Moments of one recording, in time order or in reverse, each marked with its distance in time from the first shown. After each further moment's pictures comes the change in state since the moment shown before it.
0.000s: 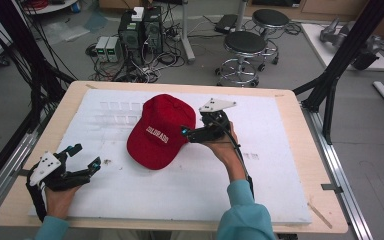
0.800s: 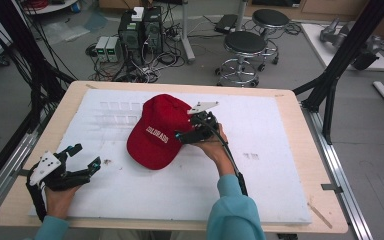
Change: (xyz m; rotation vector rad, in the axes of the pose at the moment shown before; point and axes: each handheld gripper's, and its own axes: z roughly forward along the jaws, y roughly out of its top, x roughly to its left) left arm 0.000 0.000 0.000 0.002 0.000 -0.003; right arm -0.004 -0.016 0.048 0.151 0.019 0.013
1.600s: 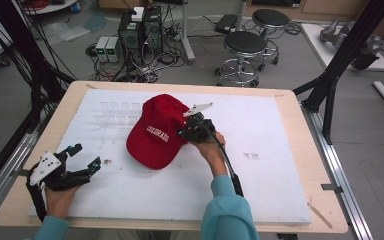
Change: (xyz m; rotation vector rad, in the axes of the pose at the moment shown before) left arm 0.000 0.000 0.000 0.000 -0.001 0.002; right arm 0.005 -0.002 0.010 0.069 0.011 0.009
